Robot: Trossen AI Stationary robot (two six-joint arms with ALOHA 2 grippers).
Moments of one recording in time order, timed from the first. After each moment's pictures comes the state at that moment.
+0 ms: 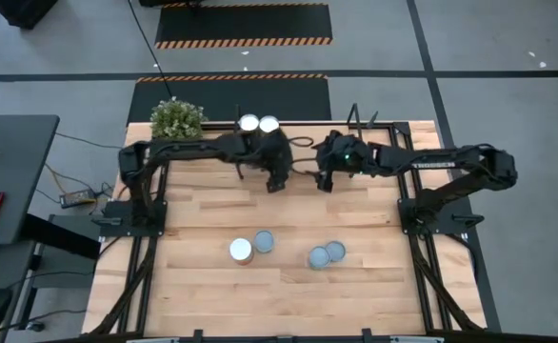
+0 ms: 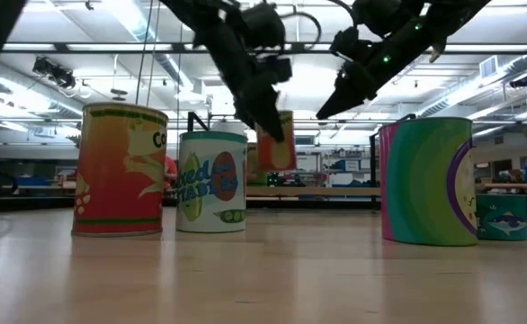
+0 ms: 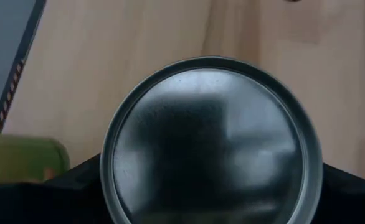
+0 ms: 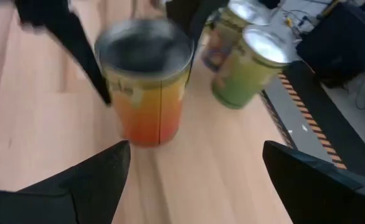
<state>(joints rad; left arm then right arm) 0.28 1.87 1.49 -0.57 -0.07 0.14 -0.27 1.29 0.82 -0.11 0.18 -0.23</state>
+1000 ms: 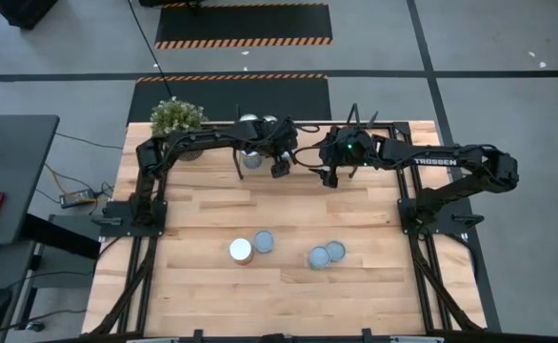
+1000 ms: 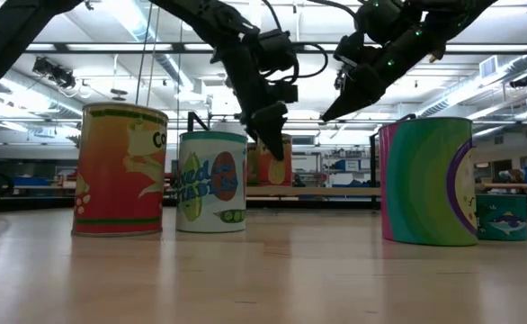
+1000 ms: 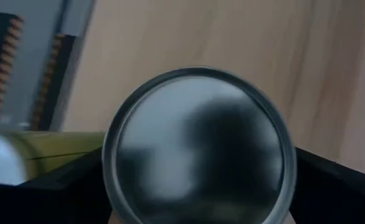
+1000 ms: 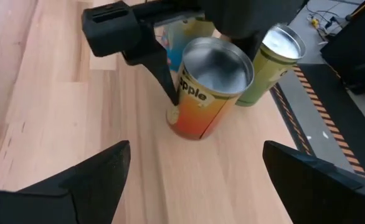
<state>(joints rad) 0.35 2.02 1.67 -0.68 -0.19 0.20 -0.37 1.27 0.82 -0.14 0.01 -0.31</state>
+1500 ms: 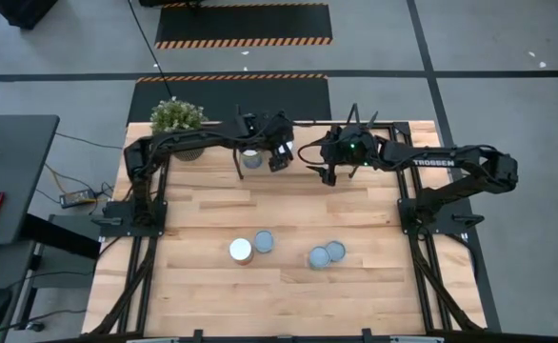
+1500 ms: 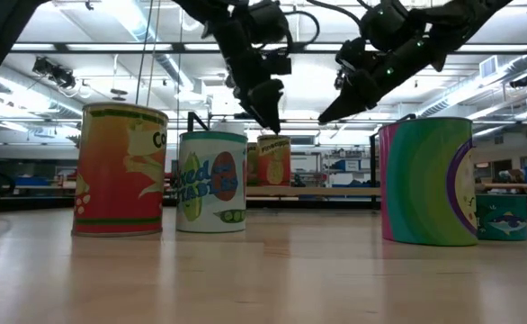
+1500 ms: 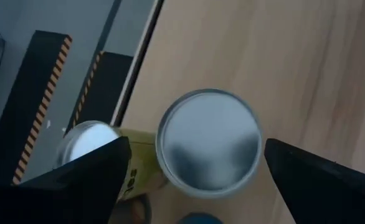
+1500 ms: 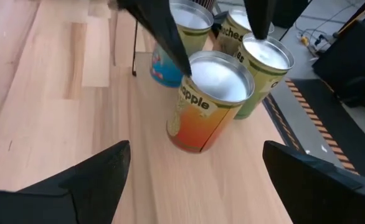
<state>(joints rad) 0.33 1.91 1.67 -0.69 -0.30 0.19 -0.41 1.28 0.74 0.04 -0.04 -0.31</state>
